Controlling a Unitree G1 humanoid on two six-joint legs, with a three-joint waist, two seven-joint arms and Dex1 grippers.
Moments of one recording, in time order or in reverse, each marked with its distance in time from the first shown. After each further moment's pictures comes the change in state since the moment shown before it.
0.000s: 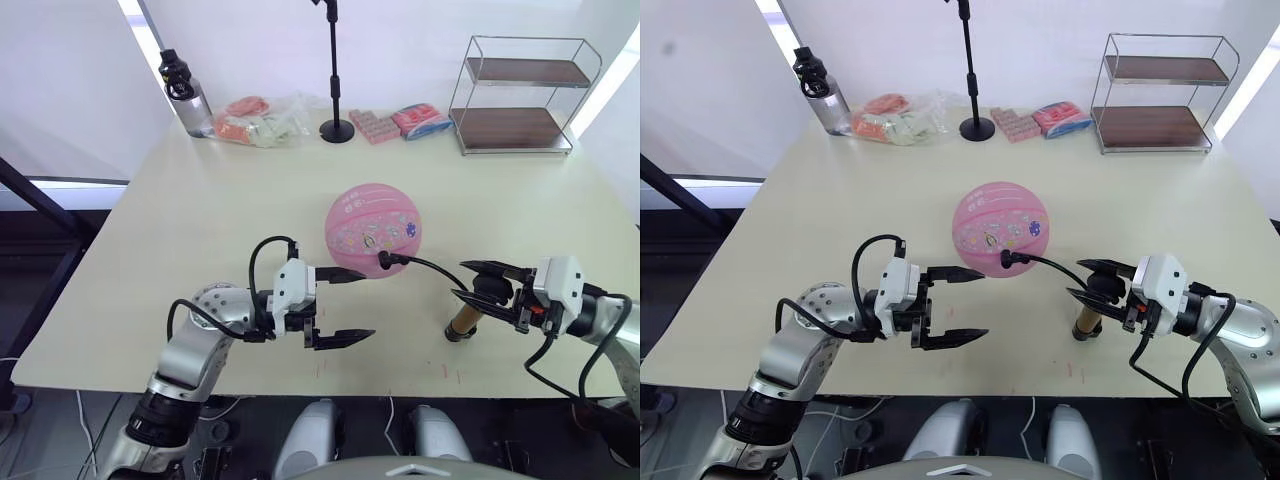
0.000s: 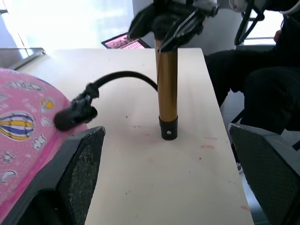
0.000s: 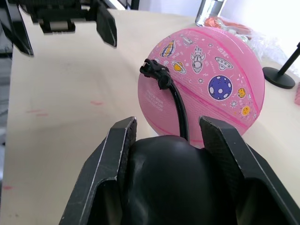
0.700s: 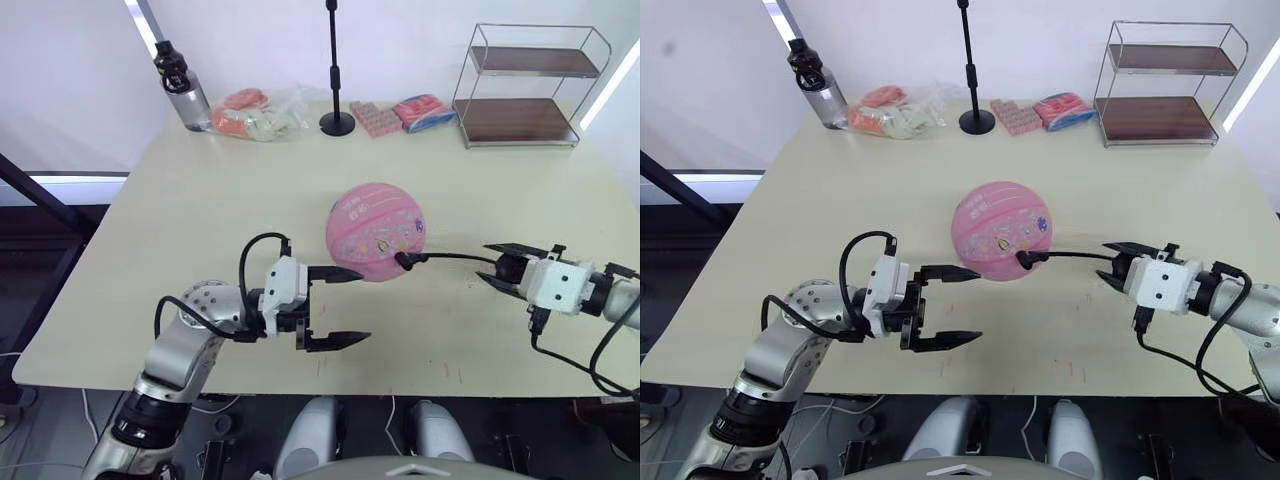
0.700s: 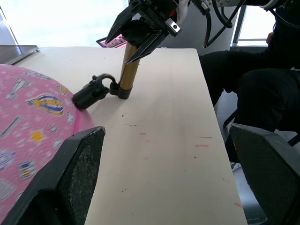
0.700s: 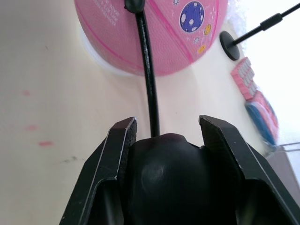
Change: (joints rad) left arm -0.013 0.028 -0.005 -0.012 -0.038 0.010 -0.009; right arm -0.074 -0.114 -0.022 0.157 -0.446 -0.295 -0.148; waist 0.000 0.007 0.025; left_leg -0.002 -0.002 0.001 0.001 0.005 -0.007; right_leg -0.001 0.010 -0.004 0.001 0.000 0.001
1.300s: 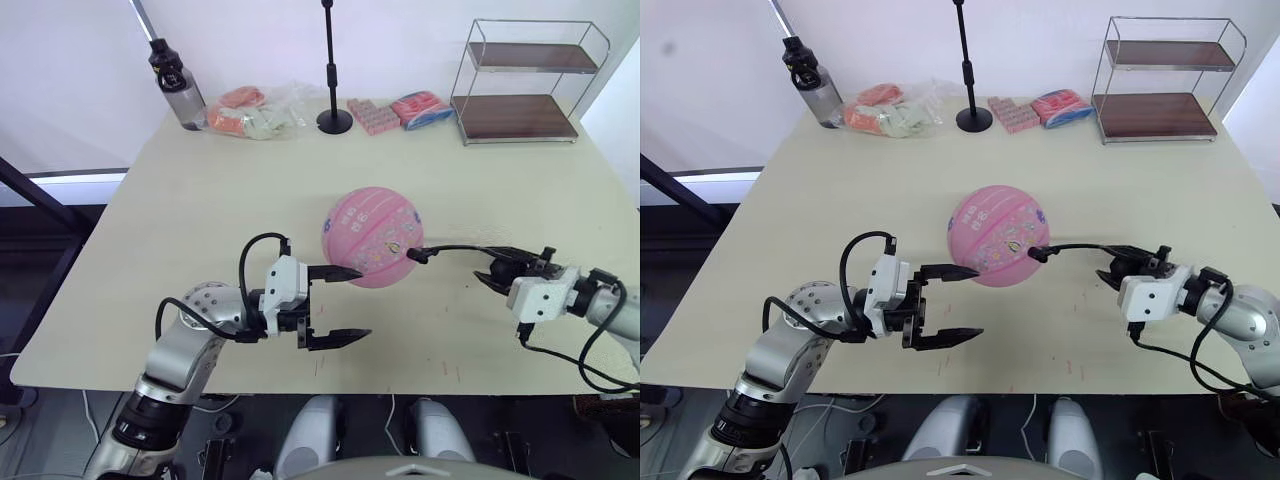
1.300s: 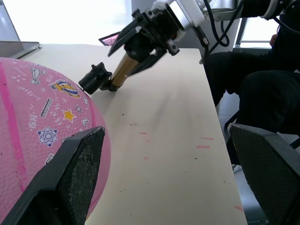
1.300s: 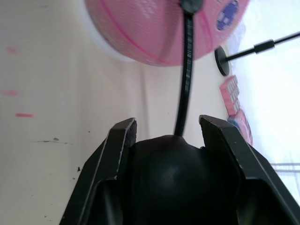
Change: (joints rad) left arm 0.014 -0.002 -0.001 0.000 0.000 0.000 0.021; right arm -0.048 0.027 0.115 0.243 -0.198 -0.371 -0.125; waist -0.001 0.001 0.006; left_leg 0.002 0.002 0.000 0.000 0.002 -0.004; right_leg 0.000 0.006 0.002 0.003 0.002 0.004
